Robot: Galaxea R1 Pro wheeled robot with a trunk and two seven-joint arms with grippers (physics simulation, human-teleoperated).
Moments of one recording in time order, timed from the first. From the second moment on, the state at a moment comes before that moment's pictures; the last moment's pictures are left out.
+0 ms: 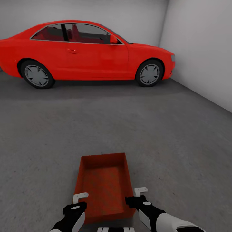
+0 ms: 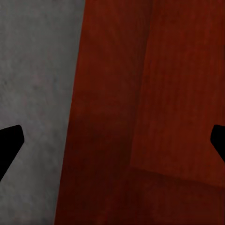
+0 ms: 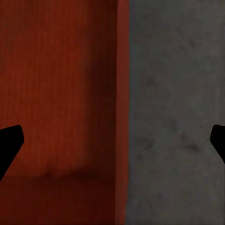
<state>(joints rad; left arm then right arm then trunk) -0.50 -0.11 -0.01 -0.35 0.10 0.11 0.45 -0.69 0.17 0.00 -0.02 0.06 -0.10 -0.02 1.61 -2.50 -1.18</state>
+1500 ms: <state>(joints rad) -0.50 -0.11 -0.01 -0.36 0.13 0.11 0.46 -0.69 0.17 0.00 -0.02 0.06 -0.10 -0.02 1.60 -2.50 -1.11</state>
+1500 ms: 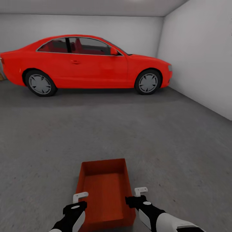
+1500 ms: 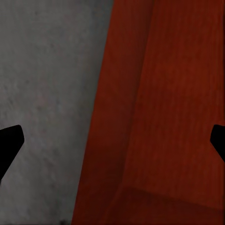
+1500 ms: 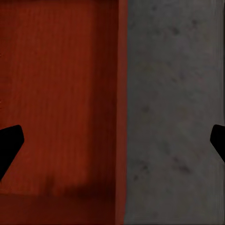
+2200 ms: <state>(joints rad) -0.50 -0.10 -0.01 -0.44 0.13 0.12 0.46 -0.69 0.14 -0.01 -0.02 0.06 -0.10 -0.02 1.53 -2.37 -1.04</state>
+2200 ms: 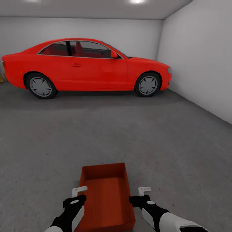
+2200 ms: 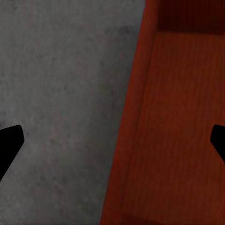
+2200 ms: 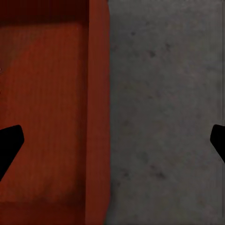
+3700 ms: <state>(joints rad) -0.50 -0.10 -0.01 -0.44 0.13 0.12 0.46 -0.69 0.14 -0.01 -0.02 0.06 -0.11 -0.02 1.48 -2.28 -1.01</state>
